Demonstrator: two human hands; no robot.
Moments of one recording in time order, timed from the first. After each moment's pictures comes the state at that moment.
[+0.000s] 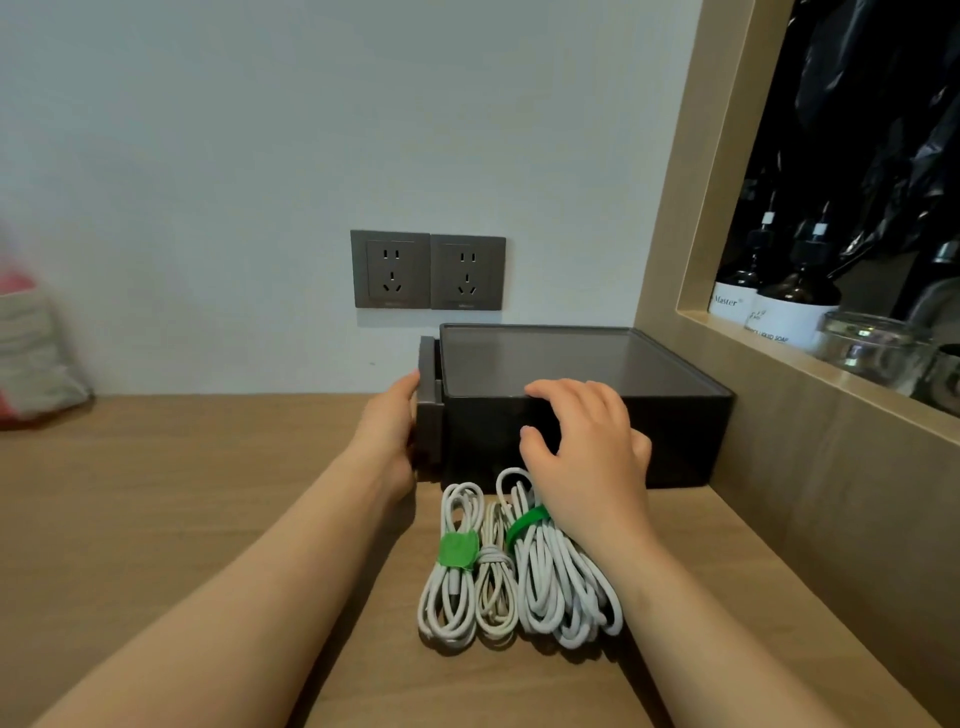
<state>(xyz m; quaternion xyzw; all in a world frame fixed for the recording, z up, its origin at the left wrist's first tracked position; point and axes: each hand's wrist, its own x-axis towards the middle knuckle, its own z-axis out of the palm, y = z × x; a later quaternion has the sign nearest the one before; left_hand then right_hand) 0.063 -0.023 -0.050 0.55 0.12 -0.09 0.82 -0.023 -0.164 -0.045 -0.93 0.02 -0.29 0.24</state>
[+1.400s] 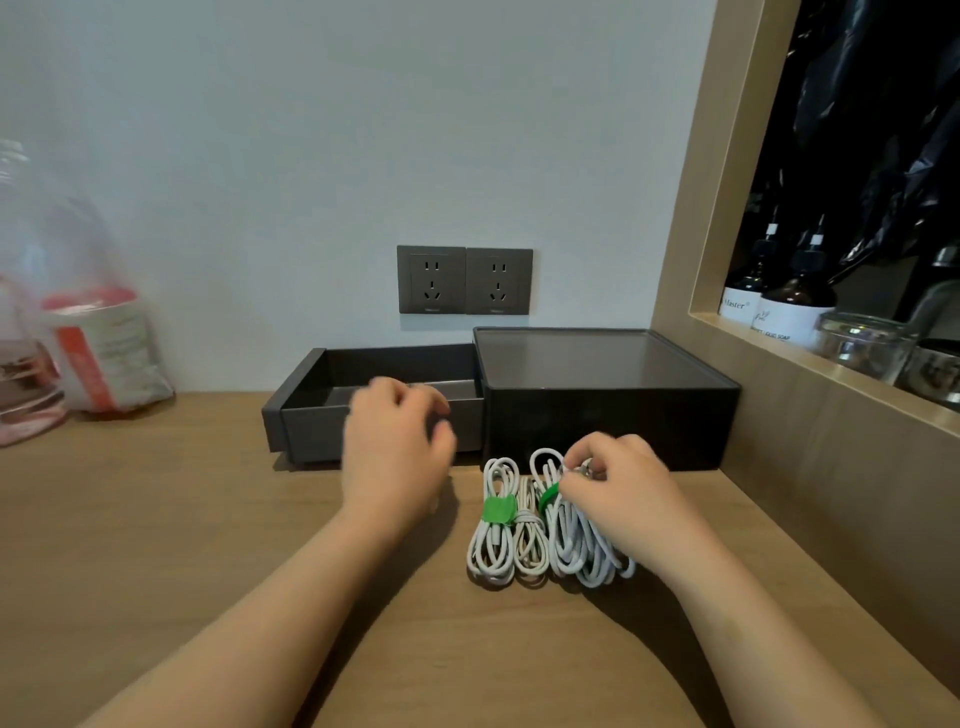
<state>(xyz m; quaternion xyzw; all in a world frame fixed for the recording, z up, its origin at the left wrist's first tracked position) -0.012 0.022 -0.051 0.90 -0.08 0.31 0.30 -0.078 -0.159 -0.038 -0.94 0.04 -0.13 0.30</state>
